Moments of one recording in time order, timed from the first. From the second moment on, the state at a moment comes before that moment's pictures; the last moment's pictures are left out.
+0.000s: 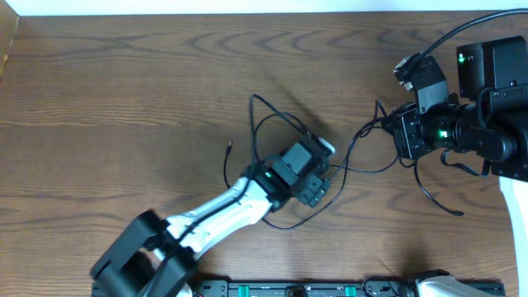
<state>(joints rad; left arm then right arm) -0.84 1.63 0.90 -0.26 0.02 -0.12 0.20 1.37 1.83 -1.48 -0.34 -0.09</state>
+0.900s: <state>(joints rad) -1.07 1.69 0.90 -0.13 0.02 -0.17 0.20 1.37 1.83 -1.49 -0.34 -0.09</state>
